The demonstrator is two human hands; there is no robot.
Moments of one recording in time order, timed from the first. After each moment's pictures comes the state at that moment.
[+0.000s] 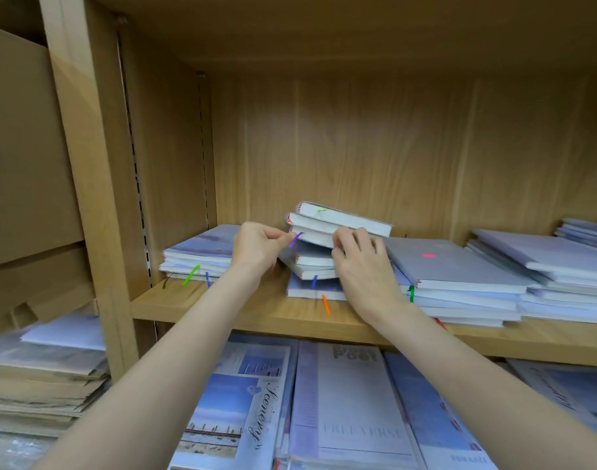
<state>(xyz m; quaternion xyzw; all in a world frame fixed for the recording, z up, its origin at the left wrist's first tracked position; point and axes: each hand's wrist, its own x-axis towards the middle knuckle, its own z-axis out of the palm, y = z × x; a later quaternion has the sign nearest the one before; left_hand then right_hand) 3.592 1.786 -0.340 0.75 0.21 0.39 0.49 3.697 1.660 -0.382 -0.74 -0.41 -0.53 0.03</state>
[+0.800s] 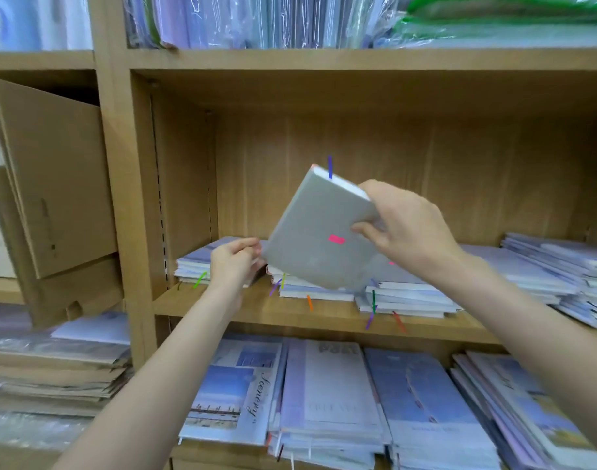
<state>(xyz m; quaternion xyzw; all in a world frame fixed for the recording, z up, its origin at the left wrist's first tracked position) 3.529 1.754 -0.328 0.58 0.21 0.43 0.66 3.596 1.542 -0.259 -0.77 -0.46 -0.41 0.17</state>
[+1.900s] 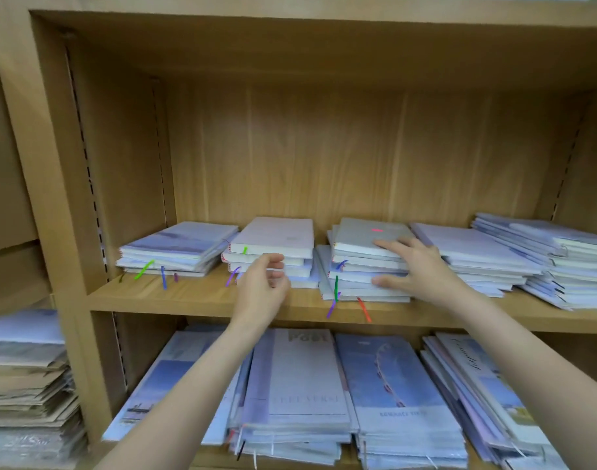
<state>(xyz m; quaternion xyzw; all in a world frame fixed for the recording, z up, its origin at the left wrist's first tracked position) 3.598 1.701 -0.398 0.79 0.14 0.41 0.44 3.738 1.492 -0.356 -0.90 -0.36 -0.15 0.20</state>
